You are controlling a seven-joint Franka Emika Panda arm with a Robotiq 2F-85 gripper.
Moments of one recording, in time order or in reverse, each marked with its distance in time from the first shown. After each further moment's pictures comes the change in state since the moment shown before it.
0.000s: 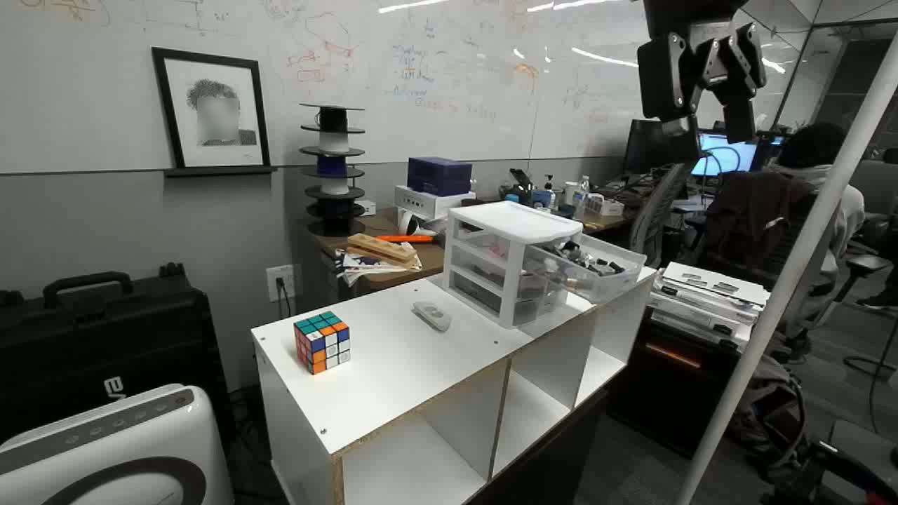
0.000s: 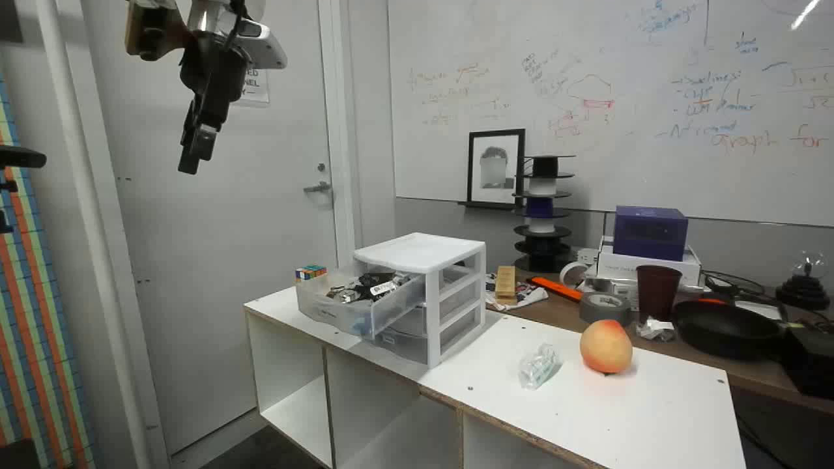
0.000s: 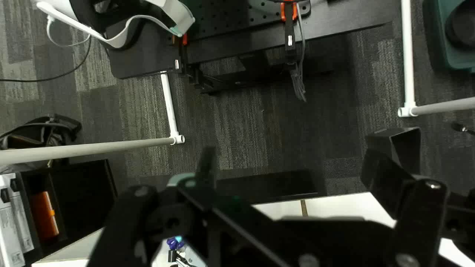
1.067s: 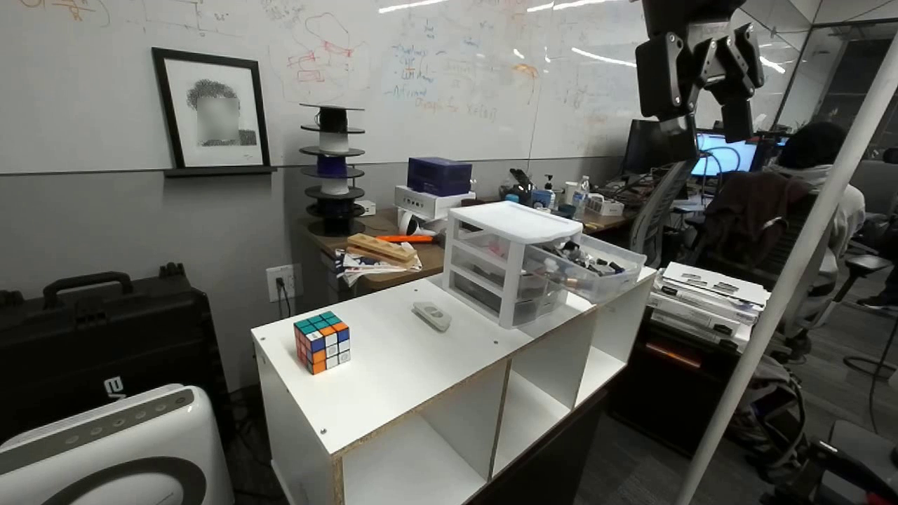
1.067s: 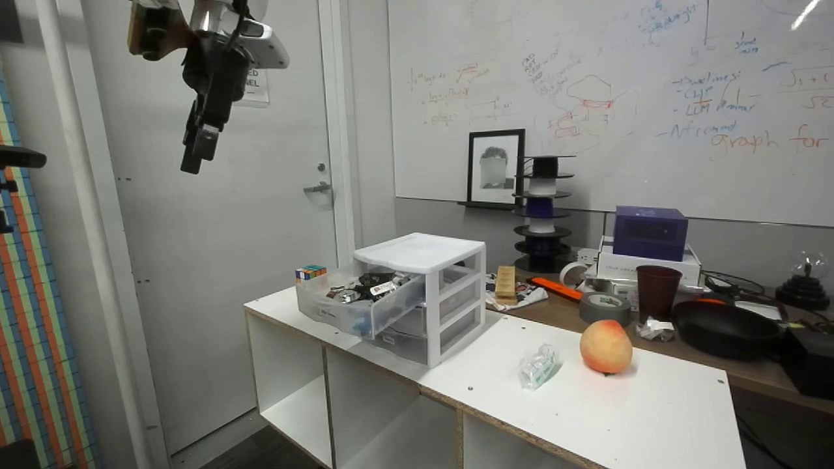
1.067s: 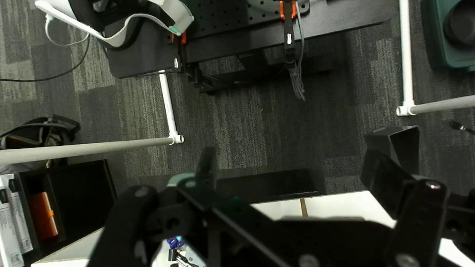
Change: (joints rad) arm 0.015 0.004 -0.020 0.005 0.000 0.001 0.000
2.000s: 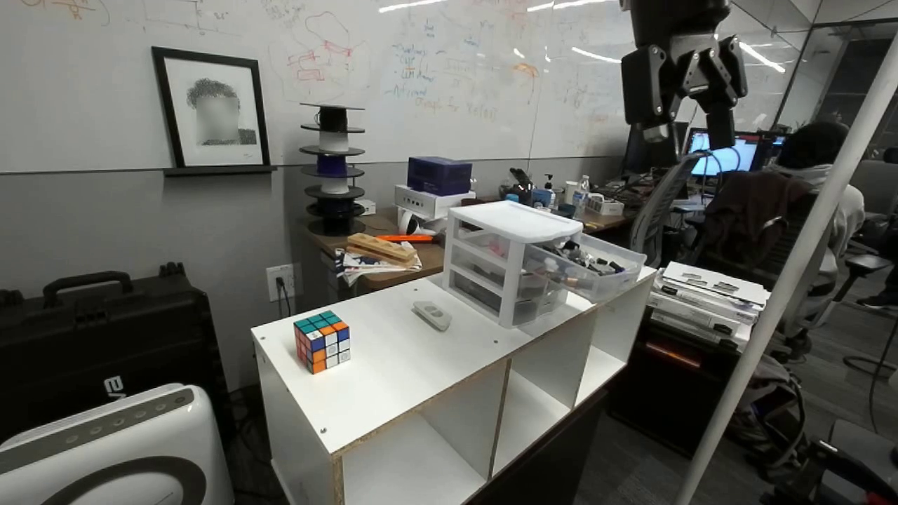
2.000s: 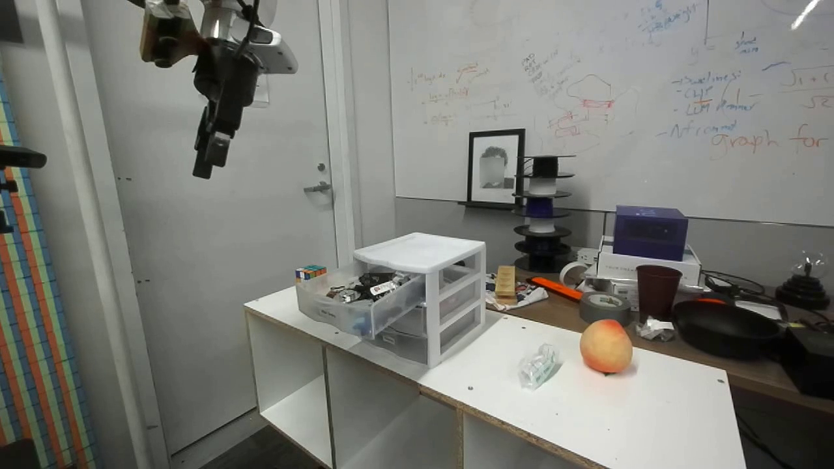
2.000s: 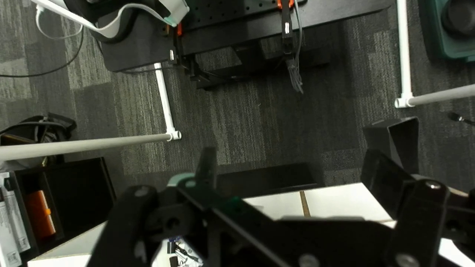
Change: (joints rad) arm 0.005 0.031 -0.019 0.009 -0.006 0.040 0.005
